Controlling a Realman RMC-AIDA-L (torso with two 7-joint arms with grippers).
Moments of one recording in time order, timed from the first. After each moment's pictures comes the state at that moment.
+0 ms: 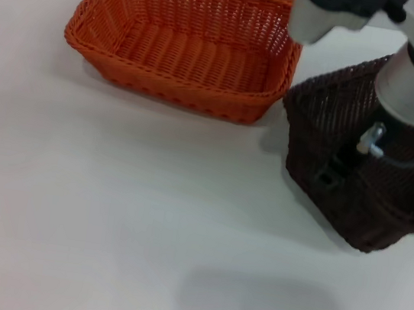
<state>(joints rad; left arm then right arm) -0.46 -2.05 1.18 0.22 -0.27 0.90 0.08 0.93 2.07 -1.54 -1.35 -2.61 -1.83 2.75</state>
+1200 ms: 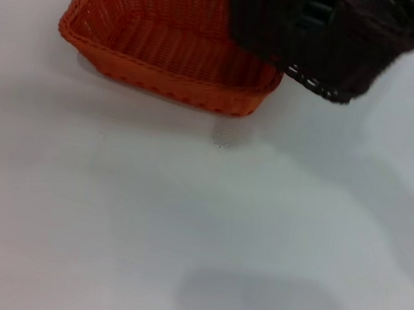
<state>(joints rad) -0.47 -2.05 1.18 0.22 -0.27 0.90 0.08 1.29 2.08 -1.50 -1.57 -2.76 -1.99 2.52</state>
